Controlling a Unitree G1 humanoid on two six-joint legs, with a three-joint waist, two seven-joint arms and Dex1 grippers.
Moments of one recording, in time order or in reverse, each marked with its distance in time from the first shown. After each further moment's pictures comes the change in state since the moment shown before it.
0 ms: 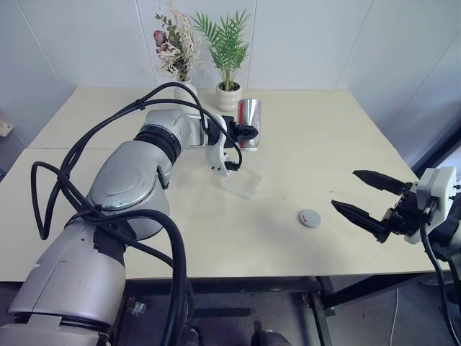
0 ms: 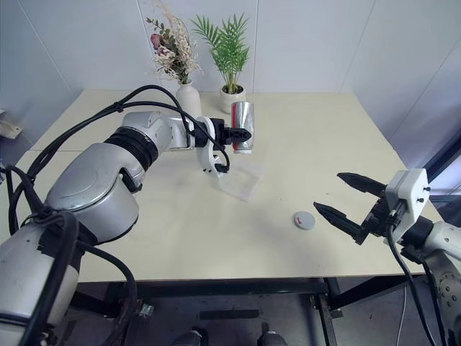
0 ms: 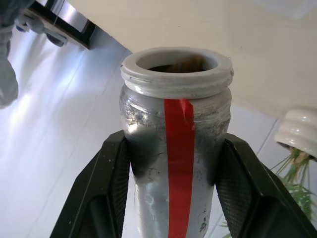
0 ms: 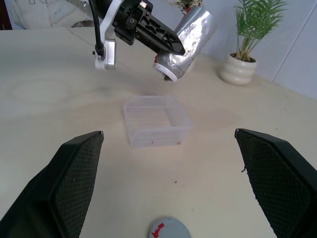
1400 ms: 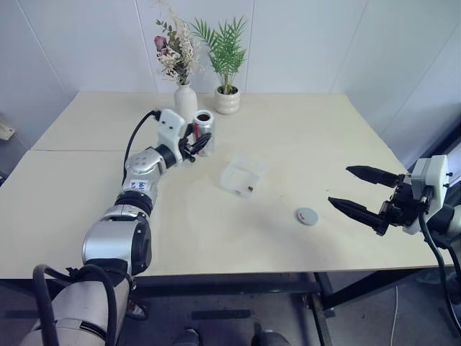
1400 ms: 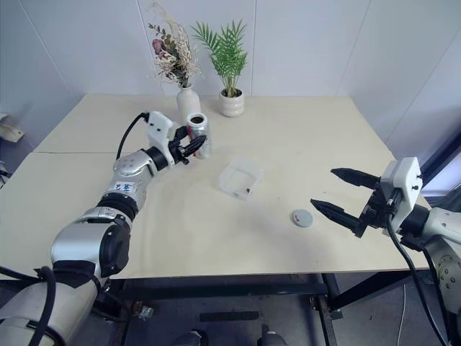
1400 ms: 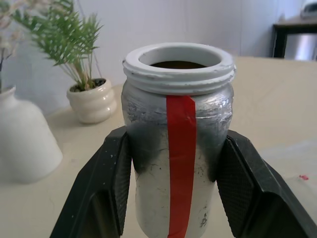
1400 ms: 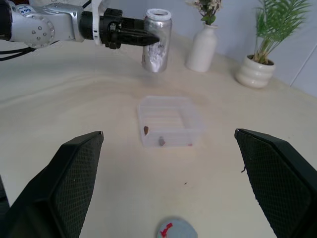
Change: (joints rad) left arm 0.537 0.027 1.527 -0.081 -1.595 0.177 -1.411; right arm -0.112 -0.062 0.069 0.099 -0.004 0.038 0.096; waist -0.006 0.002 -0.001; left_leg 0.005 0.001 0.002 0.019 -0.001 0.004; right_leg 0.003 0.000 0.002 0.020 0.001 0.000
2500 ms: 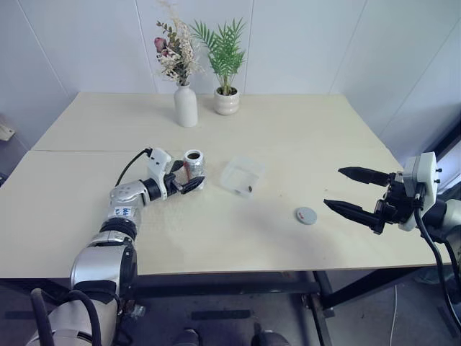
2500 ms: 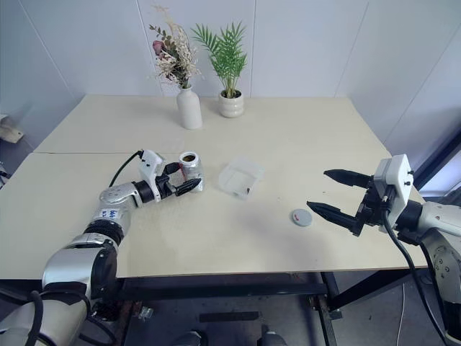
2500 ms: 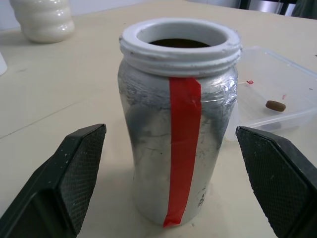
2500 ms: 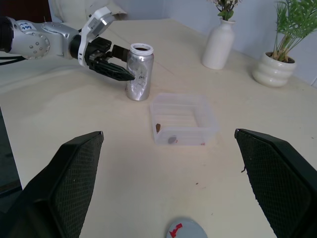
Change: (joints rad) left arm 0.150 0.092 -0.059 -0.041 0.017 0.044 -0.254; right arm -0.051 -0.007 0.033 0.042 -0.020 -0.001 0.053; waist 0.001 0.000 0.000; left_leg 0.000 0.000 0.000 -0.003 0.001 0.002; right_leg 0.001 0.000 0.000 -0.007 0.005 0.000
